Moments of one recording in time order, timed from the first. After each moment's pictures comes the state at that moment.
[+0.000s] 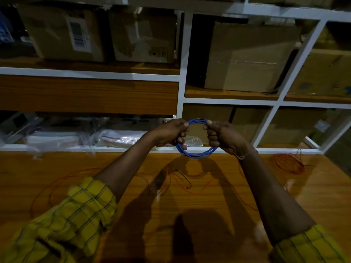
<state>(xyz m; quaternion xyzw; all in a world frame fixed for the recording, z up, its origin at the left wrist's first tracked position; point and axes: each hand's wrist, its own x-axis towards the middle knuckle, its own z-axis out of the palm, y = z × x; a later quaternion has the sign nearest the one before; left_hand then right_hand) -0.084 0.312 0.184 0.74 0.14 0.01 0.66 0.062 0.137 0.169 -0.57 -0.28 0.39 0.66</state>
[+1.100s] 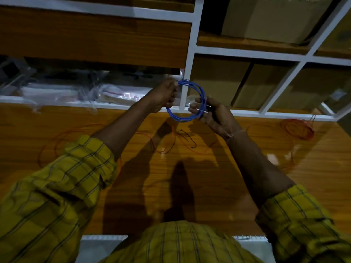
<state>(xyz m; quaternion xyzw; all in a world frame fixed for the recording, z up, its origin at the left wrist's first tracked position) -0.098 0.348 0.119 0.70 0.23 0.13 0.67 0.038 0.169 0.070 -0.47 -0.14 0.46 0.74</state>
